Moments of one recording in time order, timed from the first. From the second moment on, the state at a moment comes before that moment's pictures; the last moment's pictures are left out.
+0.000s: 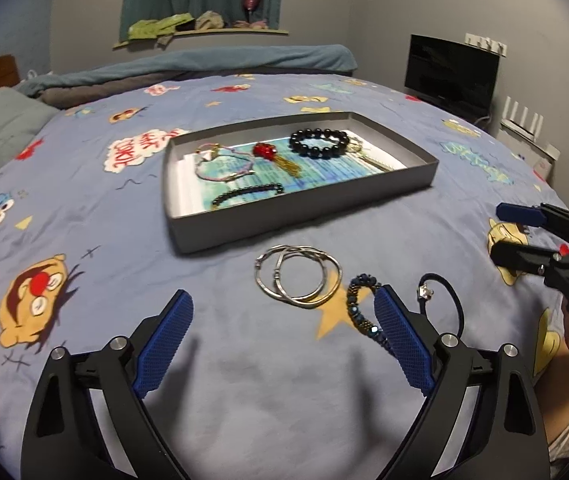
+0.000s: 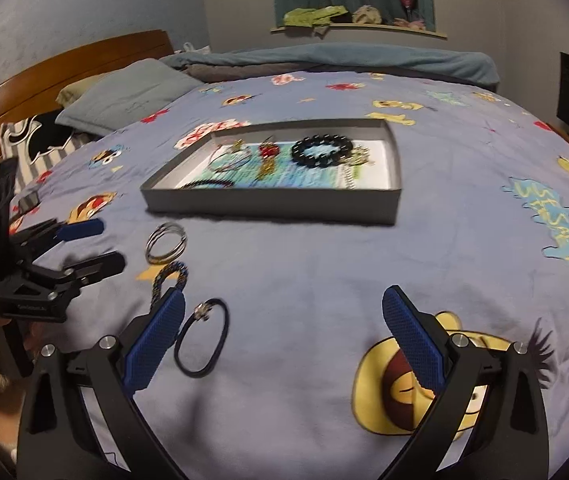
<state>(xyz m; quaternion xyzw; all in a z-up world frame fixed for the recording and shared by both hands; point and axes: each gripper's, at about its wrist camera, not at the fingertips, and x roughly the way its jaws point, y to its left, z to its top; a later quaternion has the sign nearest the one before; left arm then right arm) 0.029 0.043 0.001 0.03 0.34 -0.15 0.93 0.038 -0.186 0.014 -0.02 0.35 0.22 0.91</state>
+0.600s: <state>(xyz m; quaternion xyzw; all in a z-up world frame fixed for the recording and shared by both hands) 0.050 0.027 -0.008 0.04 0.35 -0.18 0.92 0.034 -0.153 -0.020 -0.05 0.41 0.27 0.87</state>
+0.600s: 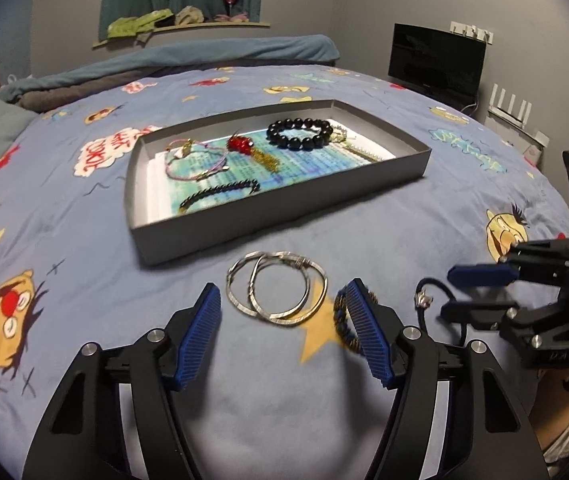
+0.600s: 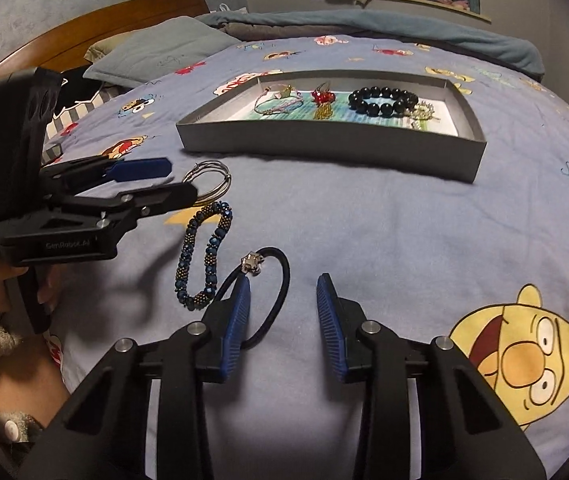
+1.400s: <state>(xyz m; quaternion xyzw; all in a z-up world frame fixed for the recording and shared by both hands) 0.064 0.017 -0.026 0.05 0.37 -0.18 0.91 0.038 -0.157 -0.026 -0.04 0.41 0.27 0.87</state>
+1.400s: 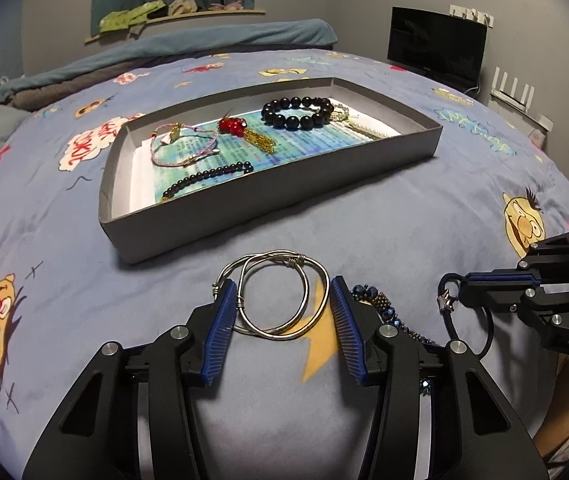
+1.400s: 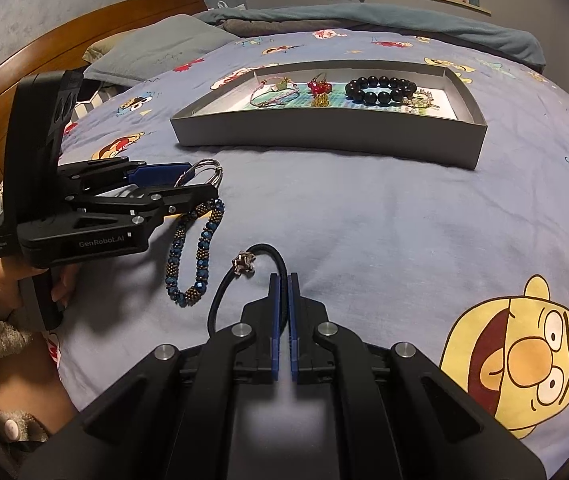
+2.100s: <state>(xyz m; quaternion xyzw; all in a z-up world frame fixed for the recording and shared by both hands) 0.060 0.034 0.028 0.04 0.33 -0.18 0.93 0.049 -0.158 0.029 -0.03 0.34 0.28 0.90</state>
